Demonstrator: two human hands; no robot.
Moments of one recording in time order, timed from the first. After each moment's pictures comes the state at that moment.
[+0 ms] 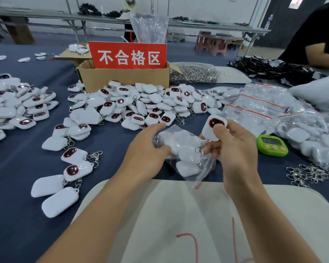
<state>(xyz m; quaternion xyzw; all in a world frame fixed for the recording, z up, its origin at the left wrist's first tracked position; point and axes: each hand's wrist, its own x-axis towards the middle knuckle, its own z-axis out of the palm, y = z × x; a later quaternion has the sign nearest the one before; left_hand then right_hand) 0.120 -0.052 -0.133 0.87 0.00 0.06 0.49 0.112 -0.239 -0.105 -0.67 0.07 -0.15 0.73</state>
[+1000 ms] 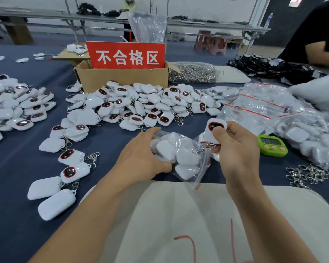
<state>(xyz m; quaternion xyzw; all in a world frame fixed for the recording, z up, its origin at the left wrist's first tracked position) 0.124 -0.042 -0.135 0.92 -0.01 0.00 0.39 0.117 -0.244 -0.112 -0.73 0.10 -0.19 0.65</state>
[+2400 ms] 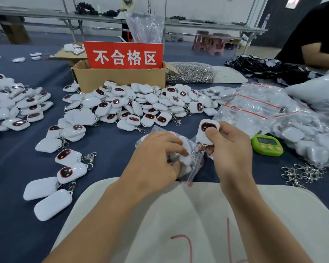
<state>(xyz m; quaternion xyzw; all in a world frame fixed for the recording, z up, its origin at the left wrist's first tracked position) 0.109 -0.071 -0.132 0.90 -0.20 0.16 0.34 0.113 -0.238 -0.108 -0.74 0.09 -0.17 0.64</state>
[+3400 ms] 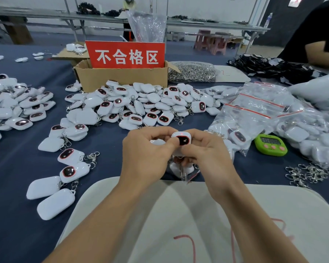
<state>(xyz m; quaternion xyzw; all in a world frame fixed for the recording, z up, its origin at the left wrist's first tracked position) 0.101 -0.076 -0.115 0.78 -0.02 0.20 0.59 0.102 -0.220 -0.109 -0.71 -0.06 0.04 0.70</state>
